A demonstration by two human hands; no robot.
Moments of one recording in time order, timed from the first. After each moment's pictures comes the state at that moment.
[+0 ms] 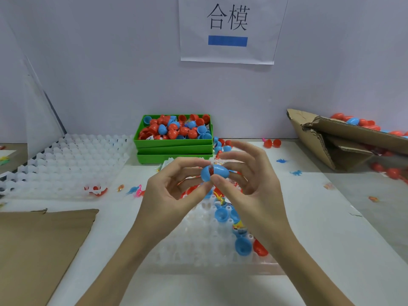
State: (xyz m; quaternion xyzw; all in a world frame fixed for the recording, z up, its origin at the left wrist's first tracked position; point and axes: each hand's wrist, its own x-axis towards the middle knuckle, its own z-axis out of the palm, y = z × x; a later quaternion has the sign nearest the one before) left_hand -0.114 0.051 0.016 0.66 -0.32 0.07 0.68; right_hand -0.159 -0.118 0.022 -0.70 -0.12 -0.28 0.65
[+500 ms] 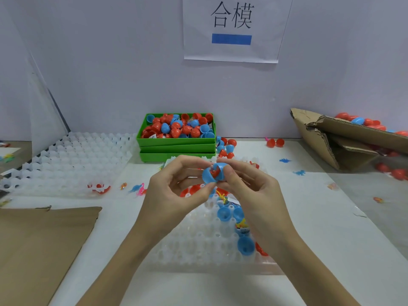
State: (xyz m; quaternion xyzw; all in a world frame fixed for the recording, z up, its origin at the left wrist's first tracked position) left_hand -0.112 0.053 0.016 0.68 -0.32 0.08 0.65; right_hand -0.155 -0.114 0.016 -0.66 -0.03 -0.19 0.73
